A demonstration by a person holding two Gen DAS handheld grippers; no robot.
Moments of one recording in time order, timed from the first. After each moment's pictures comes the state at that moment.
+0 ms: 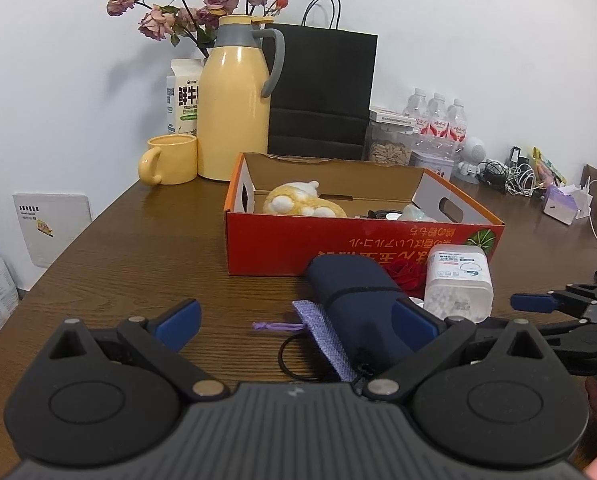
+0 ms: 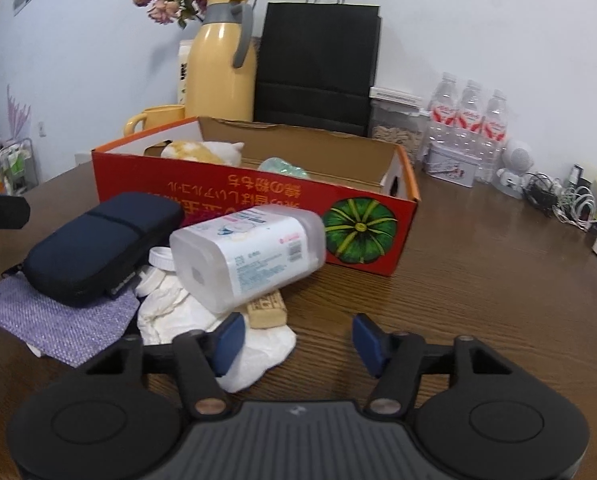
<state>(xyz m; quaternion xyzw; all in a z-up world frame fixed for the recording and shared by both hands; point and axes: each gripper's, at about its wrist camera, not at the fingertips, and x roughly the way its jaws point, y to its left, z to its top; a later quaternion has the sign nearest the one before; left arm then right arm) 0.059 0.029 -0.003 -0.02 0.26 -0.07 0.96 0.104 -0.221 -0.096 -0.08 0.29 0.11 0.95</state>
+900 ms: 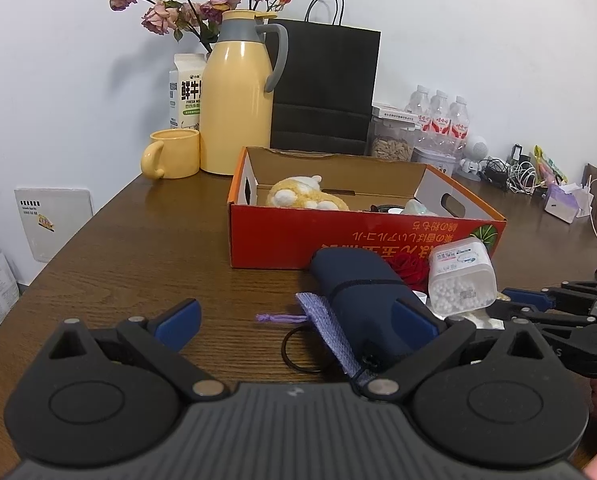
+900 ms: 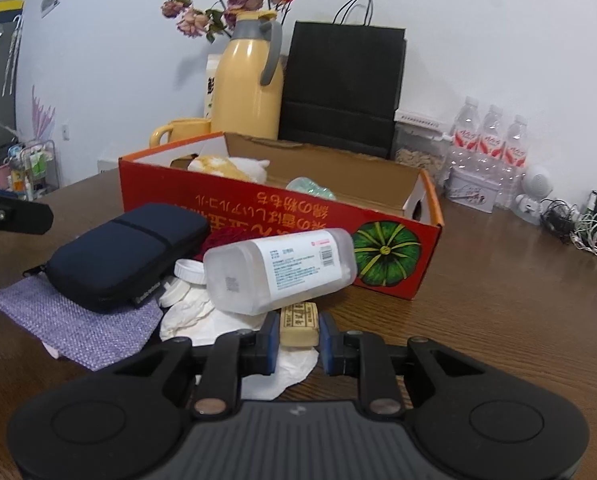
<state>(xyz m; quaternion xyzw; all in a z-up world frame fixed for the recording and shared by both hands) 0.057 0.031 -0.005 -0.02 0.26 -0.07 0.96 0.093 -0.216 -0.093 -0.09 0.25 0.13 0.95</state>
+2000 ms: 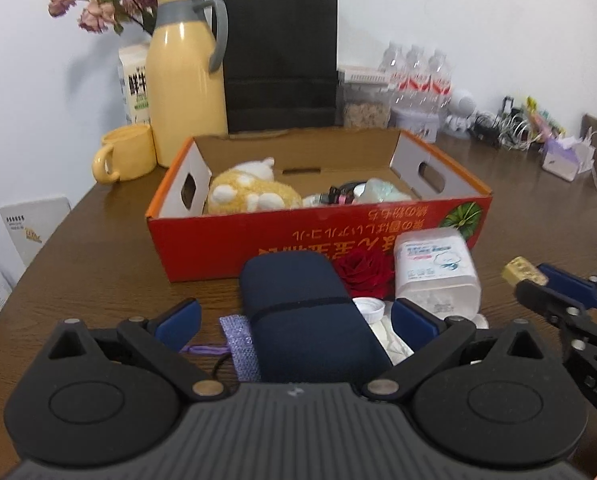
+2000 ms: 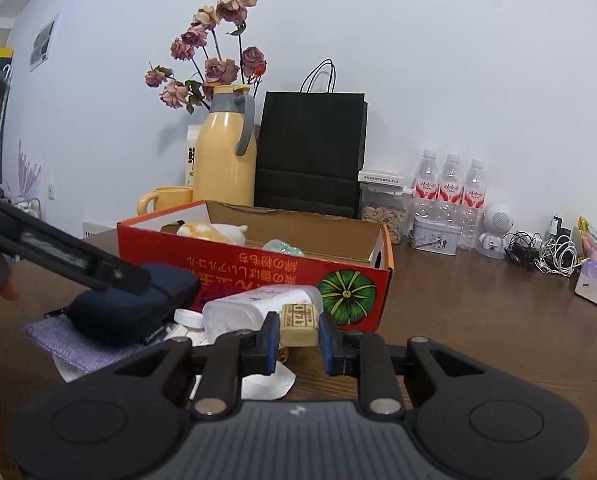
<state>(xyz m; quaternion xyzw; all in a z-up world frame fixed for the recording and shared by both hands) 0.106 -0.039 -0.003 0.03 0.32 -0.07 0.95 0.048 -0.233 -0.079 -0.05 0.16 0.10 0.98</state>
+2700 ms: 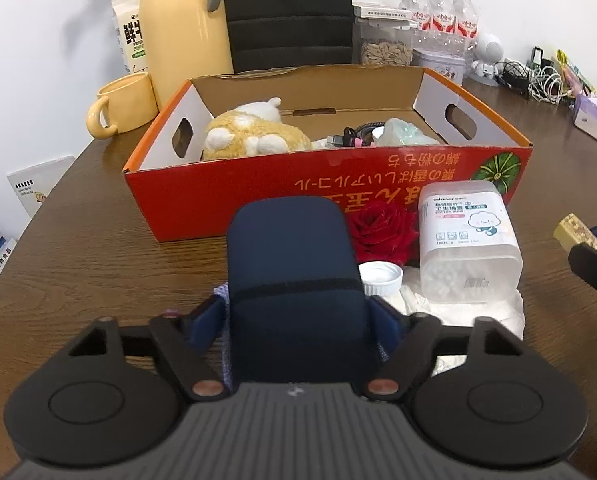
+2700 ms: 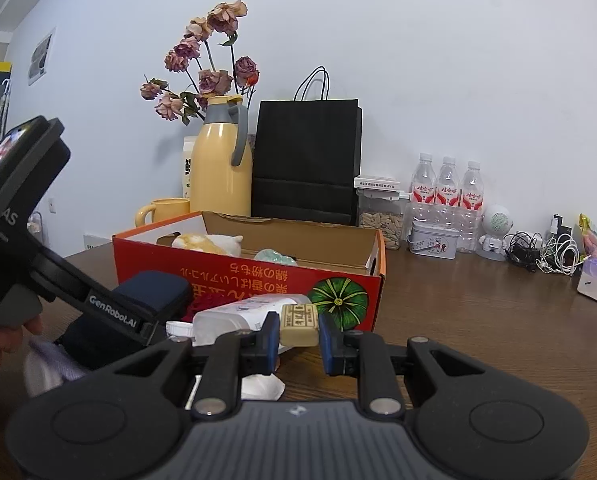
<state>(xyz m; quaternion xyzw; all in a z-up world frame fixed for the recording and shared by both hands) 0.134 -0.052 -0.025 0.05 0.39 -0.04 0.92 0.052 -0.245 -0.080 -0.04 0.14 0.11 0.98</state>
